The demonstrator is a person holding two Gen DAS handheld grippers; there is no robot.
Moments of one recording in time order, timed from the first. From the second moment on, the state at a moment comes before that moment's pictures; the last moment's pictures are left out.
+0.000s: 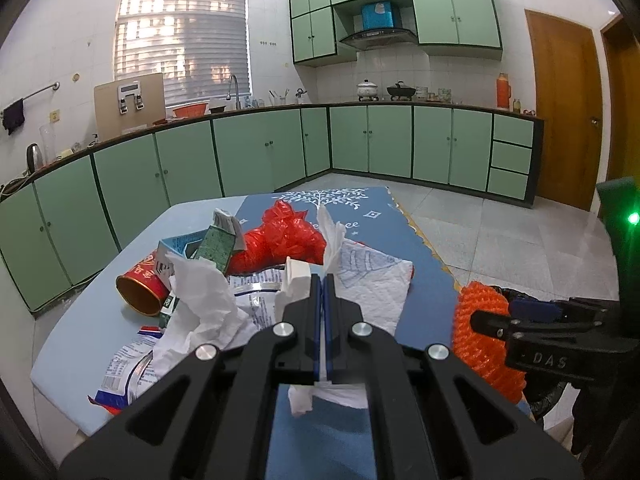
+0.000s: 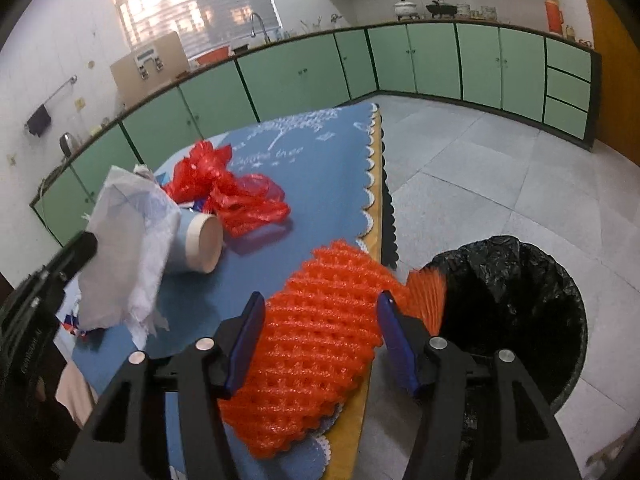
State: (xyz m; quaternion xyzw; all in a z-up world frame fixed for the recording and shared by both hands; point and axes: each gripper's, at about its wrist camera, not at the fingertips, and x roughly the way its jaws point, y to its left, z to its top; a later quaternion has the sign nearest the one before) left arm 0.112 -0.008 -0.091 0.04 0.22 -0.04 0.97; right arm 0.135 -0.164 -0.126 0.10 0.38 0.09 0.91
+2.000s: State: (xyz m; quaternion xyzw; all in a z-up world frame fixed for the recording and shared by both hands) left arm 0.167 -0.203 -0.117 0.02 0.26 -0.20 0.95; right arm 0.087 -0.327 -0.105 0.14 0.30 -0.06 0.94
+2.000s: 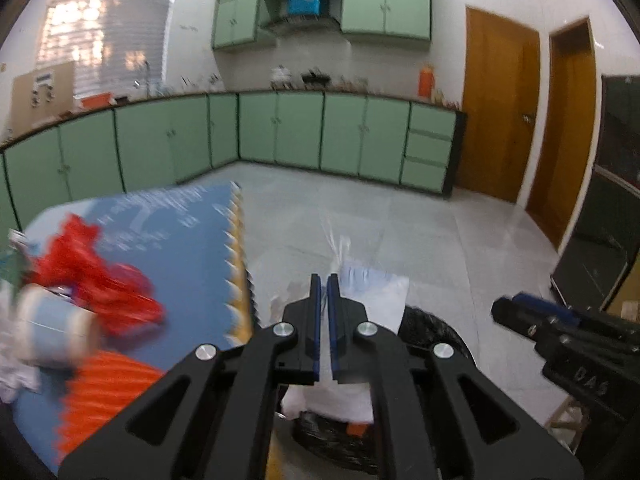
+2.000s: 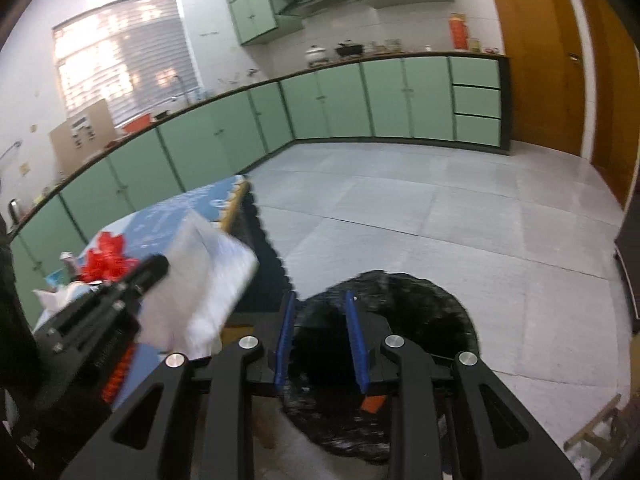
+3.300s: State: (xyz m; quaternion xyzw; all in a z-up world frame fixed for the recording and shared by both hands) left arm 0.113 0.061 -0.063 0.03 0.23 0.05 0.97; right arm 0.149 -0.105 -0.080 0.11 0.30 0.16 0.93
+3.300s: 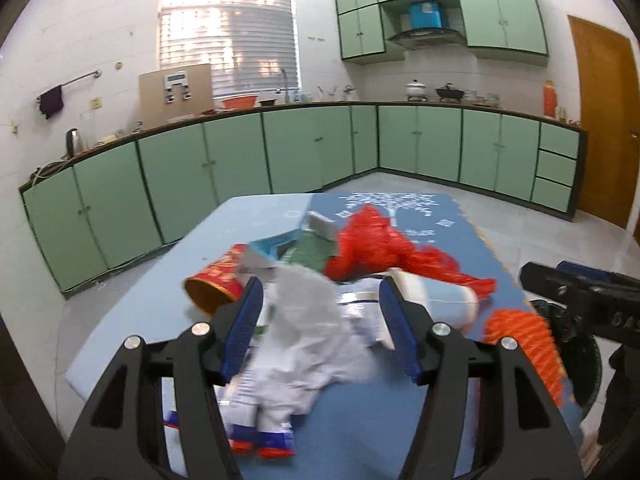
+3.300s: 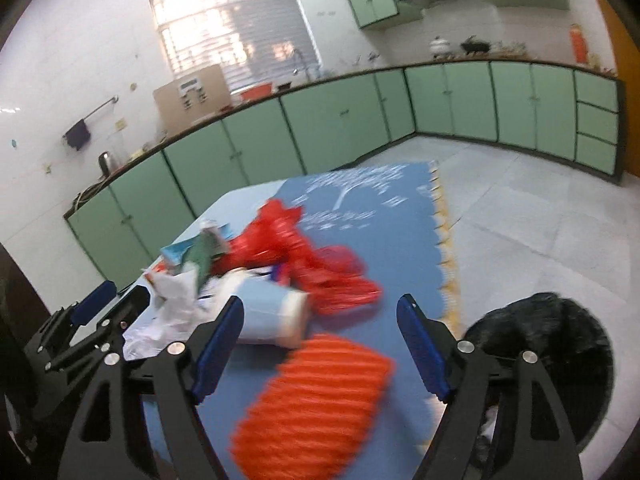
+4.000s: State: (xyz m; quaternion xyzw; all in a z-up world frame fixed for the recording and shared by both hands) left arm 0.104 0.141 -0.080 -0.02 0.24 0.11 0.96; right arm 0.167 -0.004 -0.098 0.00 0.36 0.04 0.93
